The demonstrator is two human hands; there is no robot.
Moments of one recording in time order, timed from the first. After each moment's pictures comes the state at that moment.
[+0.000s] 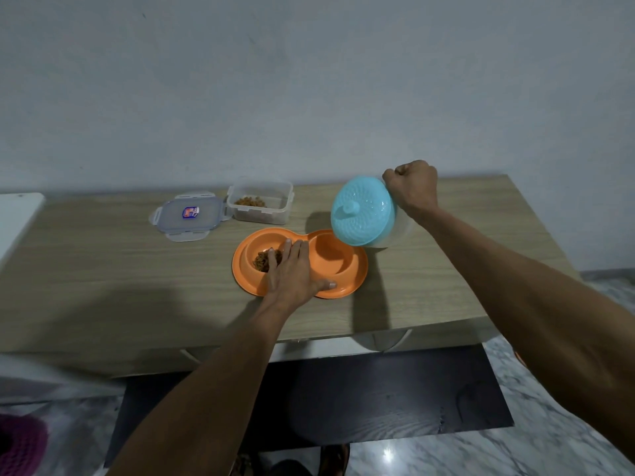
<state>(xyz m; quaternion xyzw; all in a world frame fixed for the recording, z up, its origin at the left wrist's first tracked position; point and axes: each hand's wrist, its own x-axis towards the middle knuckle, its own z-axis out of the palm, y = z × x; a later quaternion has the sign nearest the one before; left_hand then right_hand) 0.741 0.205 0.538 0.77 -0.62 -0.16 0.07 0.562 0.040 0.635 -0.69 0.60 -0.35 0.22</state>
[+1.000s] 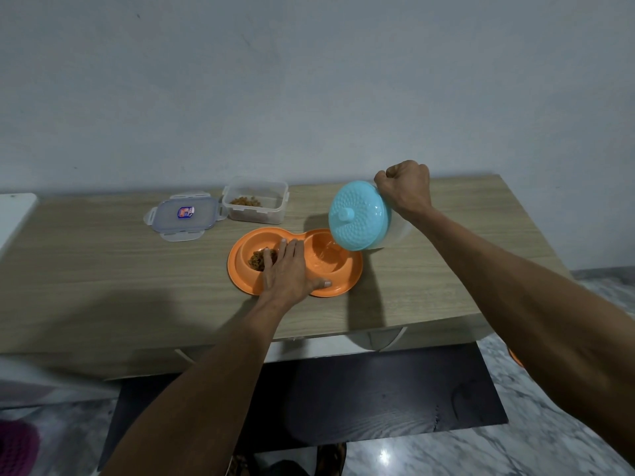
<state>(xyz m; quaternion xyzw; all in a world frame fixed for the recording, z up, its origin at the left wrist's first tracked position) 0.740 0.204 0.537 0.77 -0.61 -0.17 0.07 0.560 0.045 0.636 -0.73 0.57 -0.34 0.17</state>
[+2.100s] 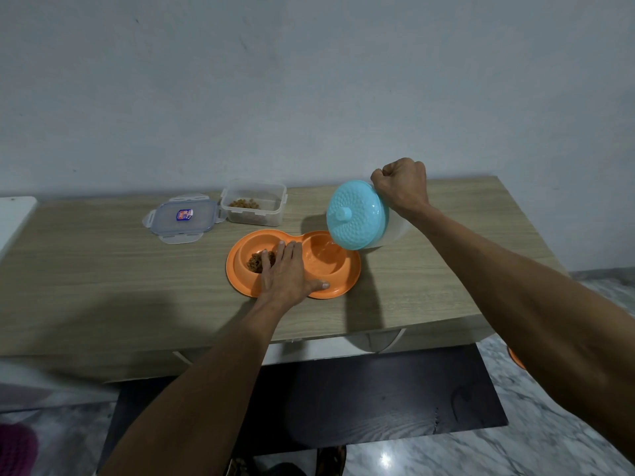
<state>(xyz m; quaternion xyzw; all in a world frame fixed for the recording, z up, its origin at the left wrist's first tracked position) 0.738 0.204 0.542 0.77 -0.61 -0.17 0.05 0.561 0.044 0.644 -0.74 0.56 -0.33 0.17</state>
